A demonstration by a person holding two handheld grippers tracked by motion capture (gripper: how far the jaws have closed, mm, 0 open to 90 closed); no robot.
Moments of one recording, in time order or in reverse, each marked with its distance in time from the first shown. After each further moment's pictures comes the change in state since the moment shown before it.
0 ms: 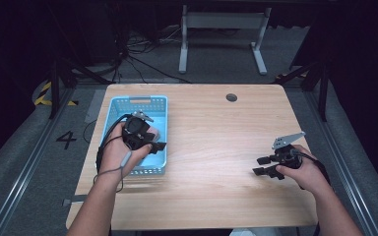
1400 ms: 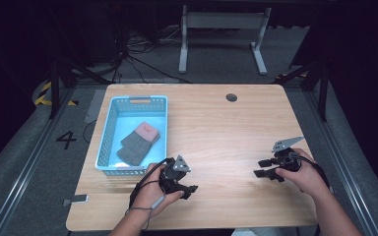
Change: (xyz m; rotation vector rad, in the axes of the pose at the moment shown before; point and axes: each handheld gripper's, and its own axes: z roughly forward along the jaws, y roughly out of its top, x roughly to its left) left arm -0.076 -0.061 0.106 0.063 -0.065 0.224; right arm -0.006 -0.014 0.010 0.029 -0.038 0.018
